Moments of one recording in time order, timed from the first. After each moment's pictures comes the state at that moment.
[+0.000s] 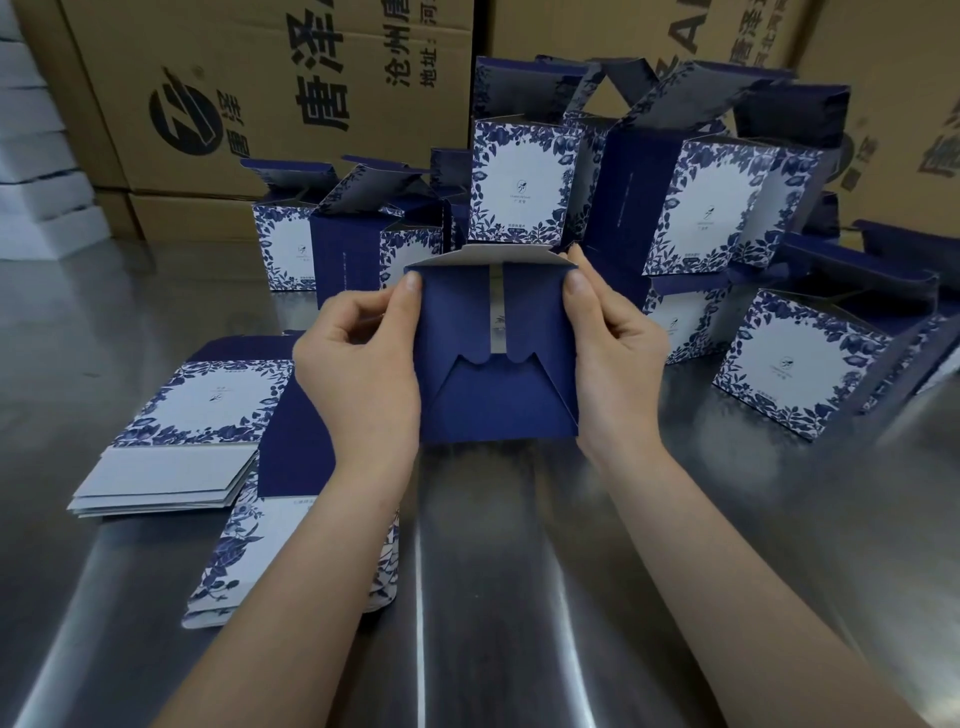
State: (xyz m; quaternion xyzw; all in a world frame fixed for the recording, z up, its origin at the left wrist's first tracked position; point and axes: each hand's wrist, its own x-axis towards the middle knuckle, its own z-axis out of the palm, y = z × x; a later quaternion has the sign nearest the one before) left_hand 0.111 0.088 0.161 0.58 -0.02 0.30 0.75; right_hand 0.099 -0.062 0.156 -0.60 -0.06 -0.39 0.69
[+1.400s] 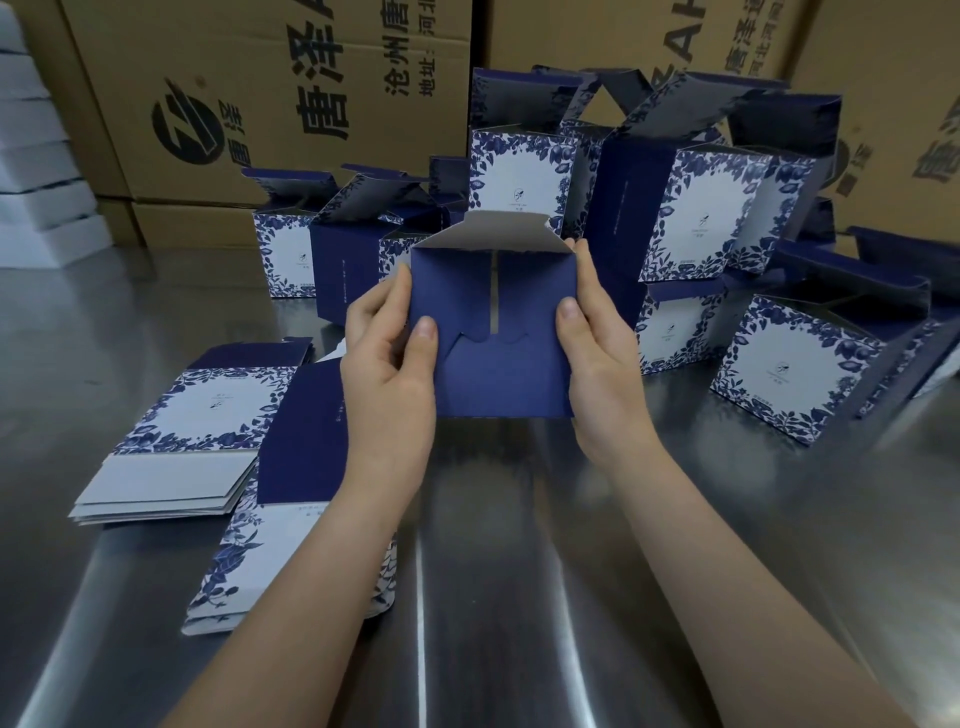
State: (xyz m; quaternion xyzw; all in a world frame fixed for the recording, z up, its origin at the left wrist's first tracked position) left_hand 0.115 0.084 0.146 0.64 -0.18 0.26 0.70; right_hand 0.100 -0.067 0.157 -0.68 -0.13 -0.31 0.65
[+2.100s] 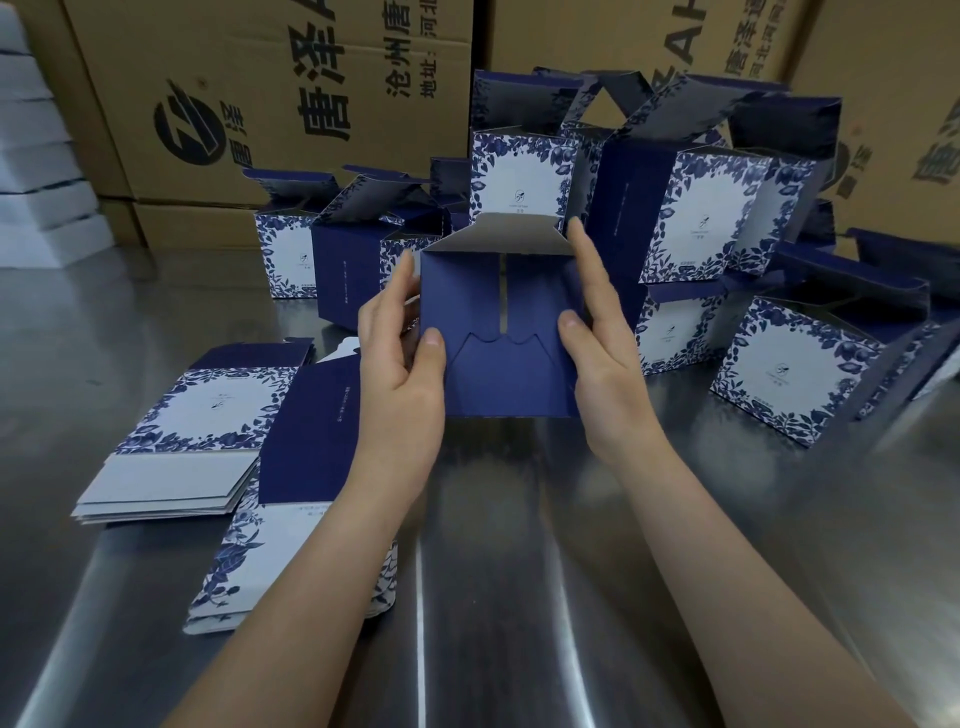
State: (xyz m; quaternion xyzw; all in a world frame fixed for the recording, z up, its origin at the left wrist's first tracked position) left_hand 0.111 0.083 0.147 0.64 -0.21 0.22 0.71; right_hand 0.092 -0.071 0.160 -0.73 -0.17 -0.32 0.58
